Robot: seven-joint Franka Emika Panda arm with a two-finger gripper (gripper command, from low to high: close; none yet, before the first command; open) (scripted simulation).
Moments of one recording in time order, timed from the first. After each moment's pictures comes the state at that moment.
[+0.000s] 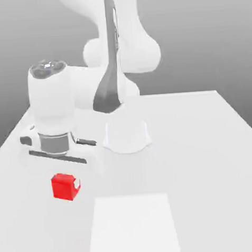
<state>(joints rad) -0.51 -0.06 -0.11 -2.79 -0.21 2.71 0.91</state>
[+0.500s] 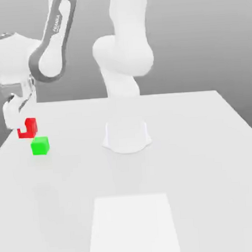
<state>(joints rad) -1.11 -0.30 -0.48 -2.95 -0.31 2.66 1.31</state>
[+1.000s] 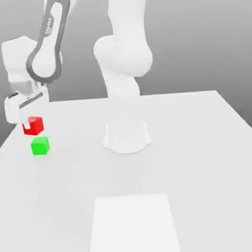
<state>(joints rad) -1.02 -0.20 -0.57 -2.95 -0.15 2.77 1.22</state>
